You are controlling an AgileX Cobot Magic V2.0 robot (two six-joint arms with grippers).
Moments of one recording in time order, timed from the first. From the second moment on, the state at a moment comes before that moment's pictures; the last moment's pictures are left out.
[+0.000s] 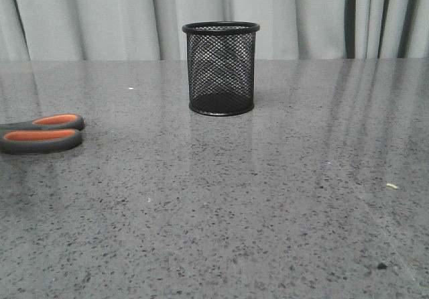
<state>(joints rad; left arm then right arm) -0.11 1.05 -1.11 -0.40 1.21 0.51 0.02 0.88 -0.96 0.40 0.97 -0.22</state>
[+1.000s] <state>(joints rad) -0.13 1.53 -1.26 -0.23 1.23 1.52 0.09 0.88 -0.96 0.40 0.98 -0.23</state>
